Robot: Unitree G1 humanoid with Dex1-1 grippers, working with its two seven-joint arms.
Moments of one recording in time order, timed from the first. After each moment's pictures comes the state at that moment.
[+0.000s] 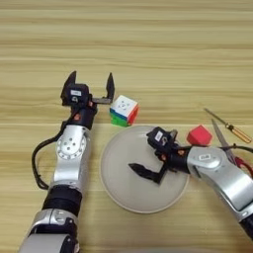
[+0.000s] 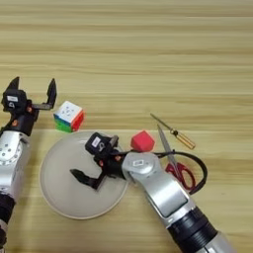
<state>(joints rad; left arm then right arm) -0.31 0.03 0.07 0.50 -0.08 -0.49 -0.11 -0.19 -0.30 0.49 -0.14 0.04 0.52 0.57</state>
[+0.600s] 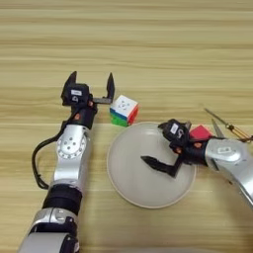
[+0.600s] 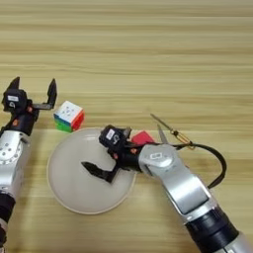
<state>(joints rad) -0.32 0.03 0.07 0.51 -0.08 -0.49 -0.12 -0.16 -0.39 0.36 -0.34 0.17 0.58 0.70</state>
